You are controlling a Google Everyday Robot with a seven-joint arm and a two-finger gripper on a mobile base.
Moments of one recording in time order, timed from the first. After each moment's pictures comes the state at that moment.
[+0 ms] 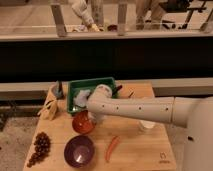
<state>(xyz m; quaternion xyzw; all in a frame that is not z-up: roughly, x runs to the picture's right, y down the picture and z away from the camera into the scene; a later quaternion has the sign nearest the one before) -0.049 0.172 0.797 -0.16 -0.23 -0.64 0.72</state>
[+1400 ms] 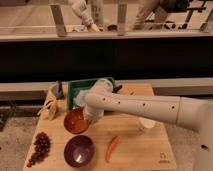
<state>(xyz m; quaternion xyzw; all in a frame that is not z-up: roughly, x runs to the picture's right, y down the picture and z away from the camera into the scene) -0.082 0.158 0.748 -0.13 -0.31 -0.63 0.70</state>
